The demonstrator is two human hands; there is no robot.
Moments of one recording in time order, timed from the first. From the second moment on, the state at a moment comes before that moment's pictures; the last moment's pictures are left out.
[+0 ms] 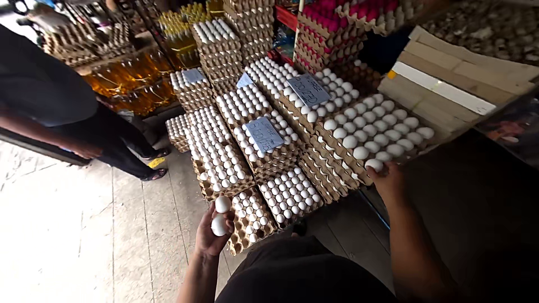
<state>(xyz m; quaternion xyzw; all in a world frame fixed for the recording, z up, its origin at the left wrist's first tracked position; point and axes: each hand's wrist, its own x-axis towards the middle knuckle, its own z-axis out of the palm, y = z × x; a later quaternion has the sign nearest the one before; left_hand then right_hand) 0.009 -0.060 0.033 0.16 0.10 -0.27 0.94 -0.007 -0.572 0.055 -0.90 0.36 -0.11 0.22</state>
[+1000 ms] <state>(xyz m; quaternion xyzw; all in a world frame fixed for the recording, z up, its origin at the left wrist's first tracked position) 0.062 -0.183 0.031 0.15 0.10 -0.39 0.90 -0.007 -0.578 0.057 -0.91 0.37 -0.07 0.16</state>
